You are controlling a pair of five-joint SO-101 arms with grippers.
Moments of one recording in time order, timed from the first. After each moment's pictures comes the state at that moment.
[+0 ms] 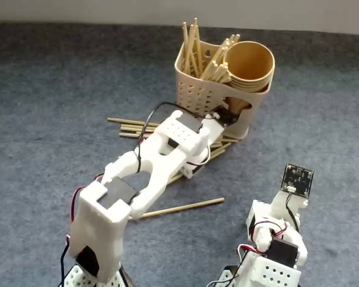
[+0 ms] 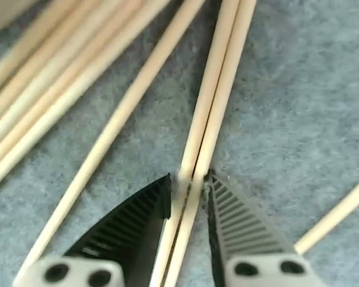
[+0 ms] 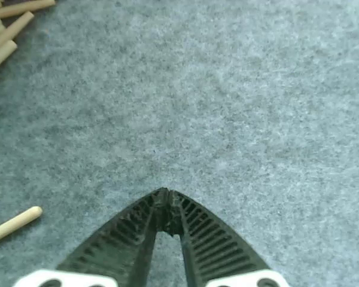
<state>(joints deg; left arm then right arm) 29.8 26.2 -0.2 72.0 -4.8 15.3 -103.7 96.0 69.7 5.2</state>
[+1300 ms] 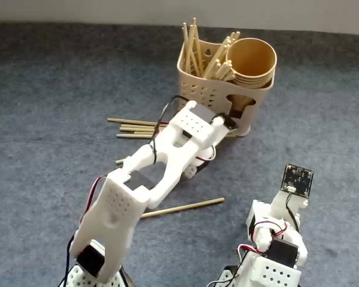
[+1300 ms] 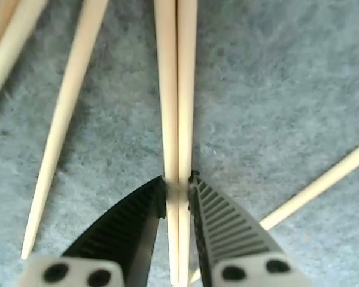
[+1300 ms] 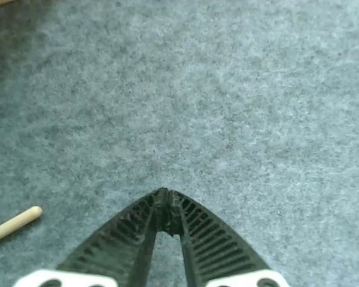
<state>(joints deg) 31.0 42.9 -25.5 96.1 -4.8 15.3 -103.7 96.0 69.7 5.2</state>
